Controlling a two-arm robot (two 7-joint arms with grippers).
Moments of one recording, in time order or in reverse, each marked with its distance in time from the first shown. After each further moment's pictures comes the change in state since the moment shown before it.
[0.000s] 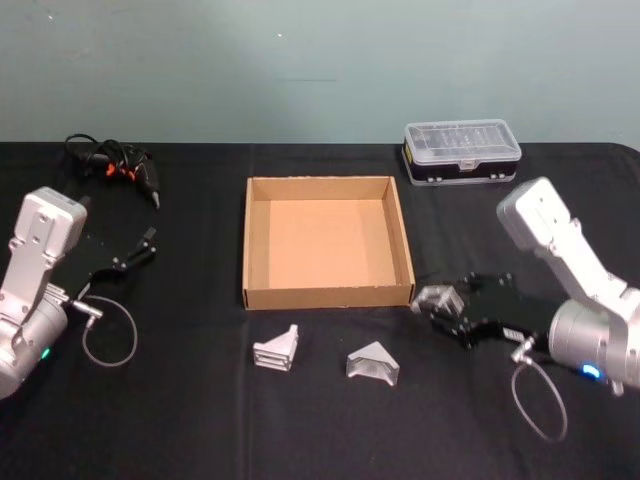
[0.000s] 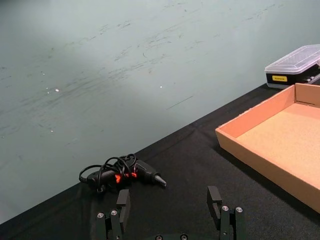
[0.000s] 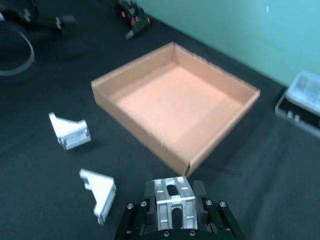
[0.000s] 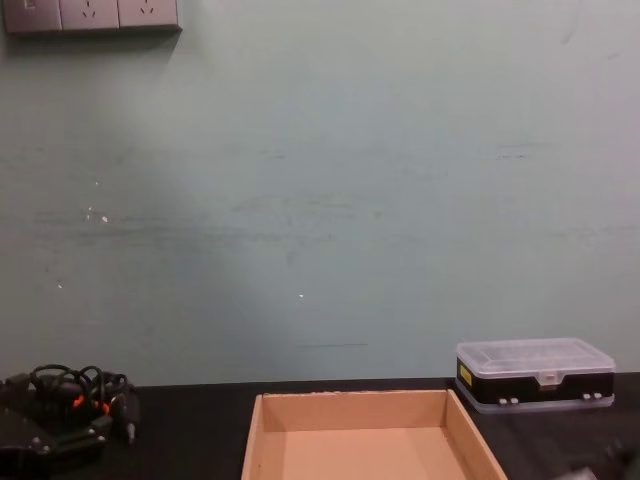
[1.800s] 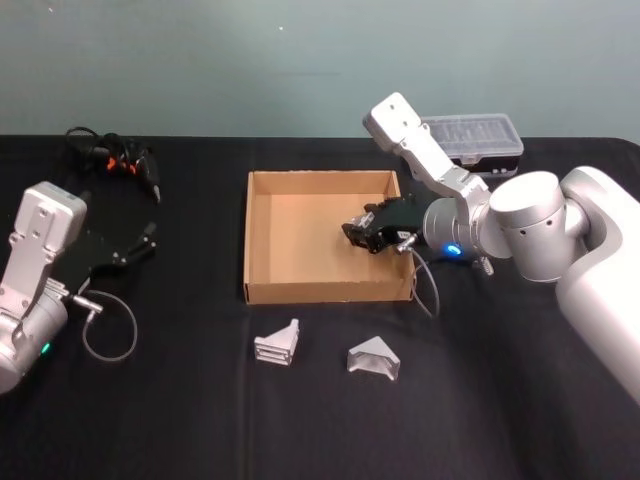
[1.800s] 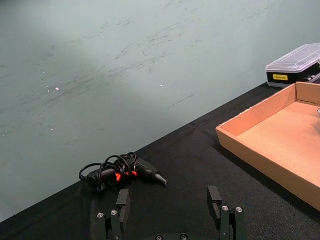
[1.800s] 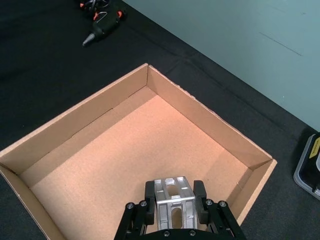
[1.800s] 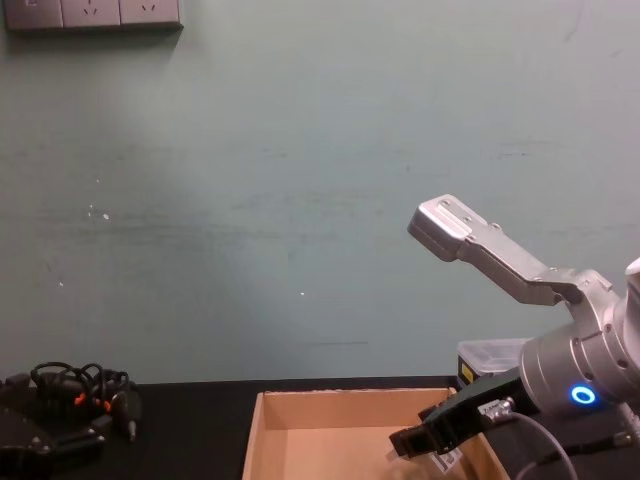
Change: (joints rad) left arm 0.000 0.000 0.000 0.000 0.000 0.000 0.000; right arm 0.527 -0.424 -0.181 0.685 -0.236 0.041 0.082
